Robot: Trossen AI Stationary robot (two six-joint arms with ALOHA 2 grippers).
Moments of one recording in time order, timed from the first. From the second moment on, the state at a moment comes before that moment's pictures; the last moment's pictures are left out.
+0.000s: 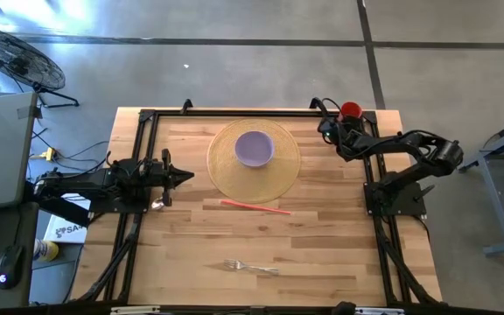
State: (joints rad) left arm 0.01 0.02 0.06 -0.06 -0.14 -0.01; right arm -0.71 1.44 0.46 0.13 0.88 0.97
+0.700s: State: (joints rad) left arm 0.01 0.02 0.06 -0.06 -0.14 -0.01; right arm -0.71 1.66 0.74 -0.43 0.83 1.01
